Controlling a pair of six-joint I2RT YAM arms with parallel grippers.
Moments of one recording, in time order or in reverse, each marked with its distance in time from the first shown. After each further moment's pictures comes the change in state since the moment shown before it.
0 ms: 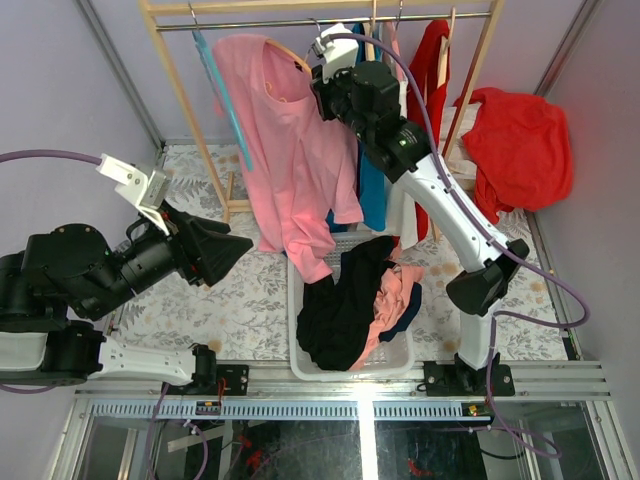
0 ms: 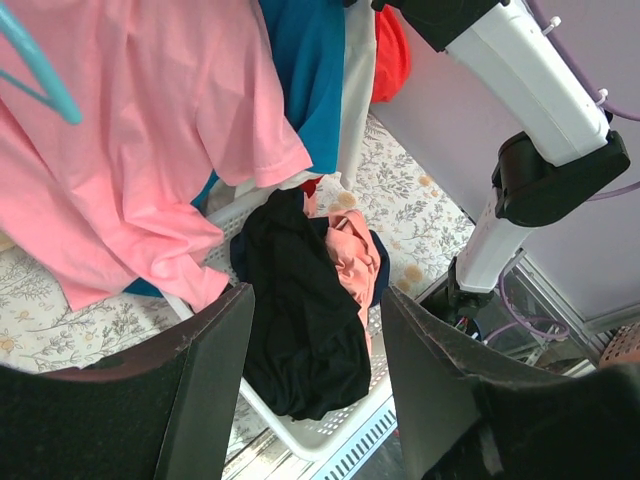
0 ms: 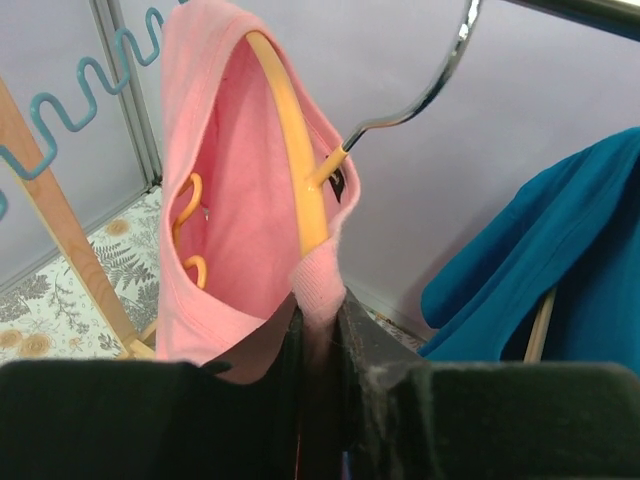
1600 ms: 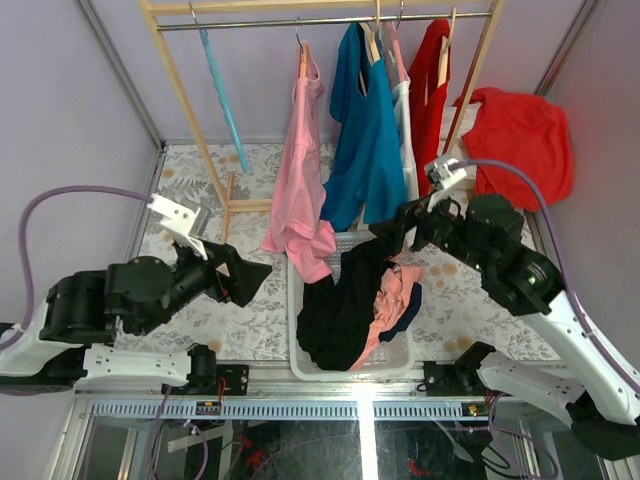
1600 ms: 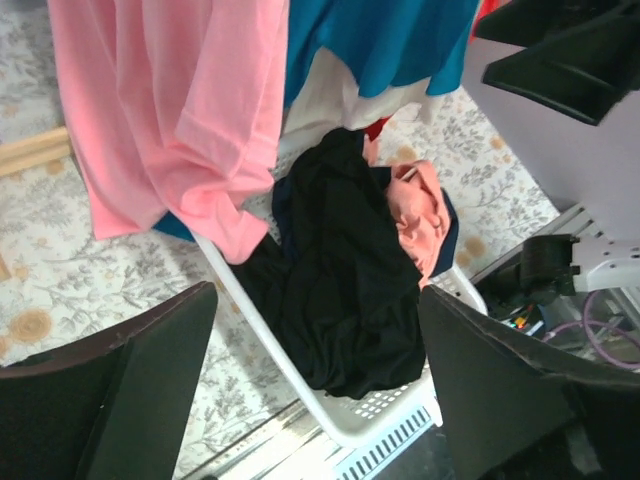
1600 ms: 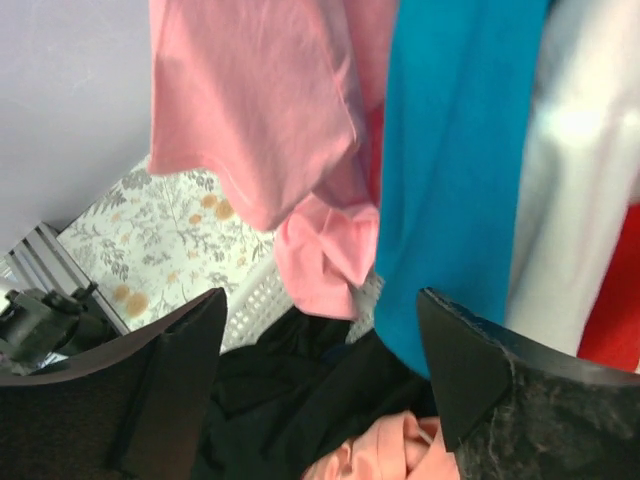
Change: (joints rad) left arm 0.000 -0.188 -0.439 0.110 -0.069 -0.074; right arm 0.000 -1.007 -1.064 -0.122 -0.229 0.341
